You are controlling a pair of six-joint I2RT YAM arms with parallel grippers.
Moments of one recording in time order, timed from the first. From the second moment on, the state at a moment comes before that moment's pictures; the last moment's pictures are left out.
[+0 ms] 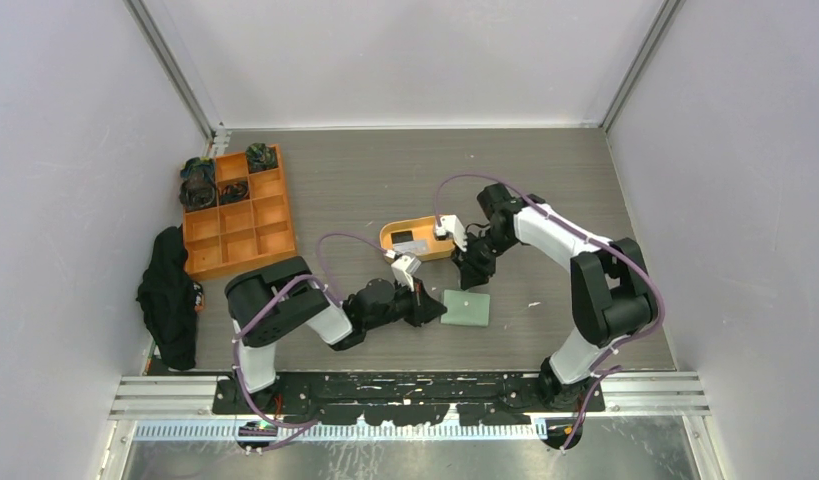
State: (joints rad) left arm -1.02 1.90 0.50 1.13 0.08 -0.71; right arm 0.35 1.66 1.08 -0.85 -0.66 -0.91
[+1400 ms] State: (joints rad) left arm -1.02 1.86 0.51 1.03 0.08 -0.79; right arm 0.30 1.86 1.27 -1.06 -0.72 -1.07
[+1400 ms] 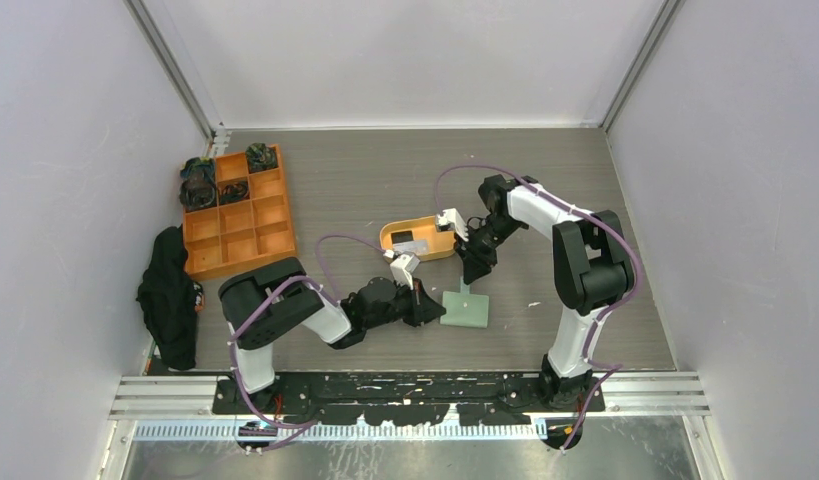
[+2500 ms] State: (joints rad) left arm -1.02 1.86 0.51 1.03 0.08 -0.80; right arm 0.30 1.86 1.27 -1.06 -0.72 -1.02
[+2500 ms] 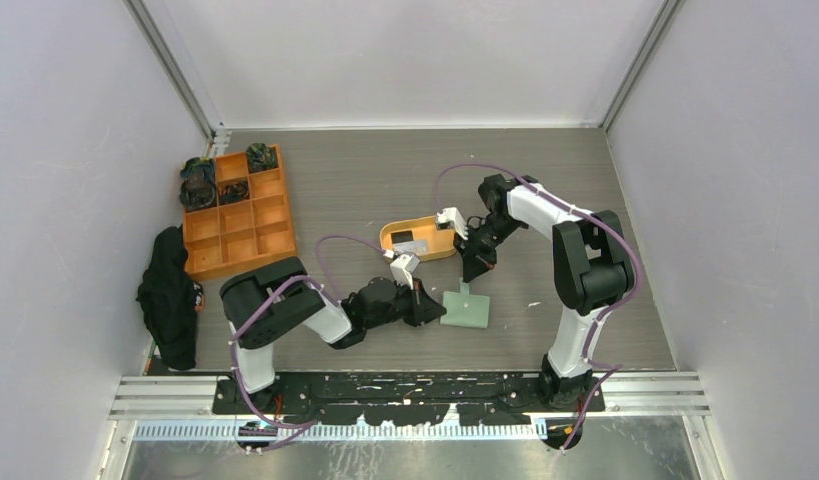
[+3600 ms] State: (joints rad) left arm -1.02 1.88 0.54 0.99 0.13 -0.93; right arm 0.54 1.44 0.86 -0.82 -0.40 -1.16
